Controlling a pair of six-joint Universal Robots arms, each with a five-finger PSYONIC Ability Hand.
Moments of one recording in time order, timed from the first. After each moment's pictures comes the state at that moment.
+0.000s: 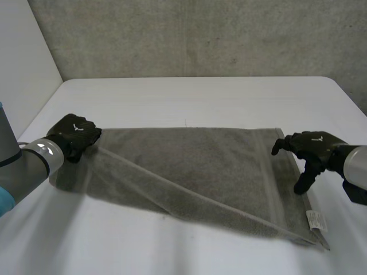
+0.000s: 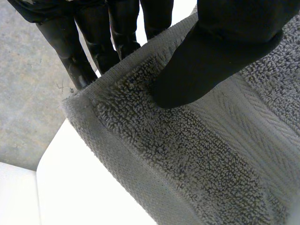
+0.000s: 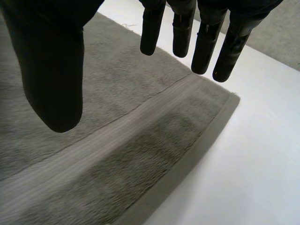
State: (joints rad) left arm 4.58 -1.95 -1.58 3.14 -1.31 3.93; right arm 1.61 -1.32 1.60 0.34 1.13 2.68; left_hand 1.17 1.22 1.22 1.22 1.03; right_hand 0.38 0.35 0.34 0.34 0.17
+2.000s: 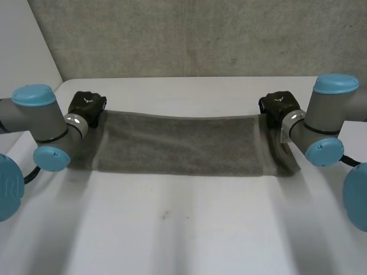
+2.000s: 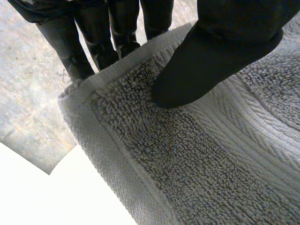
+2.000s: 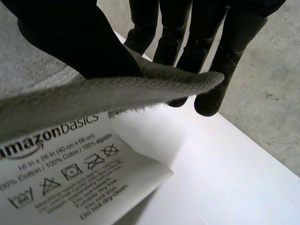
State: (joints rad) left arm 4.53 -2.58 -0.80 3.23 -1.44 3.62; right arm 1.82 -0.48 0.58 0.14 1.41 2.74; left_hand 1.17 1.22 1.22 1.22 1.03; right_hand 1.39 1.21 1.21 1.22 1.04
